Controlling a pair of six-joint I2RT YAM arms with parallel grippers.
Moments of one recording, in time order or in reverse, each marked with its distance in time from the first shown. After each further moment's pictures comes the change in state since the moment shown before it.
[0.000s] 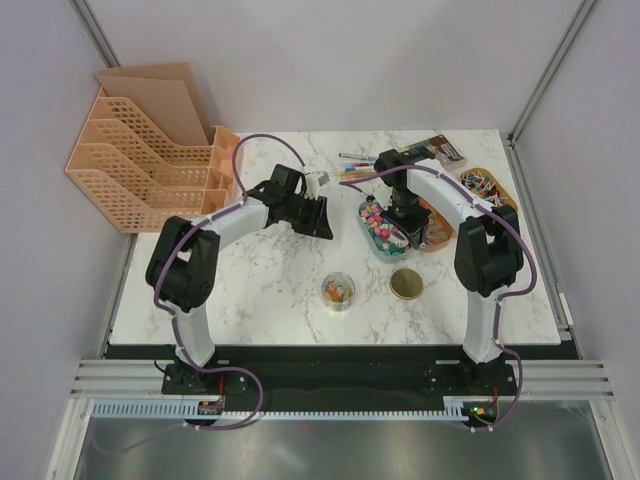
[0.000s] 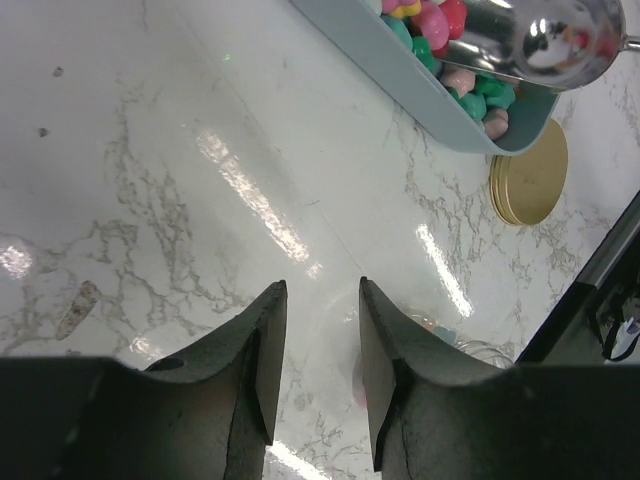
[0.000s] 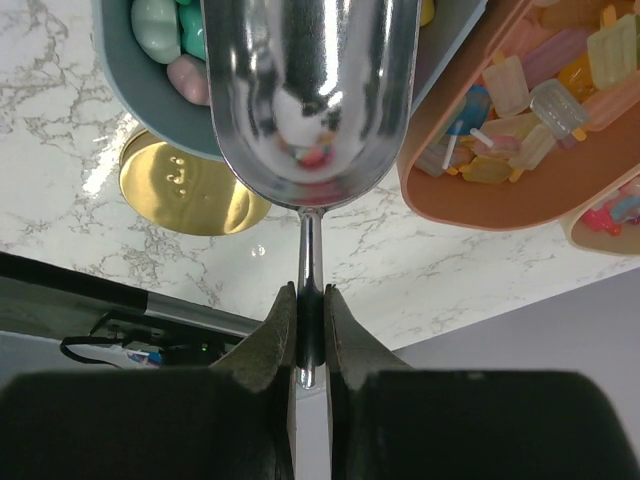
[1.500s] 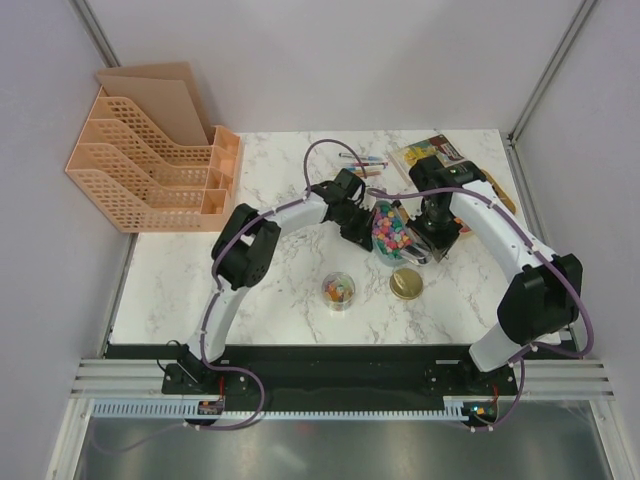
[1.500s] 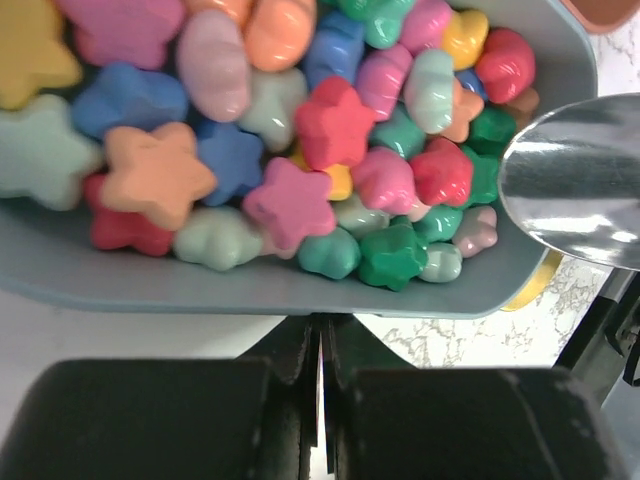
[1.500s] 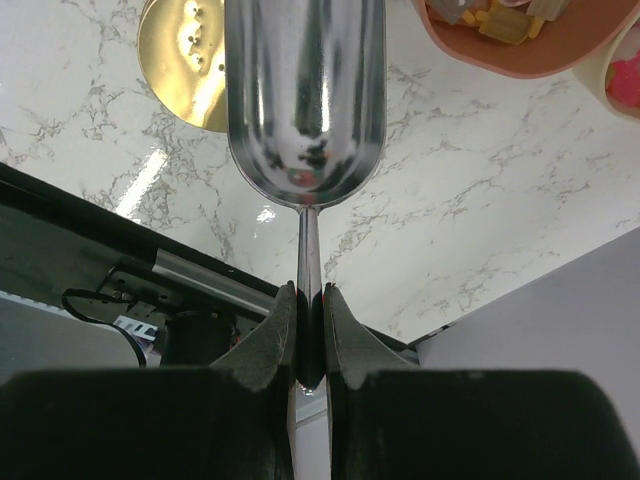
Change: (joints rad) left arm -0.196 0.436 0.491 -0.182 0.020 0.037; right arm -0.061 -0.403 -0.274 0.029 -0.067 -0.044
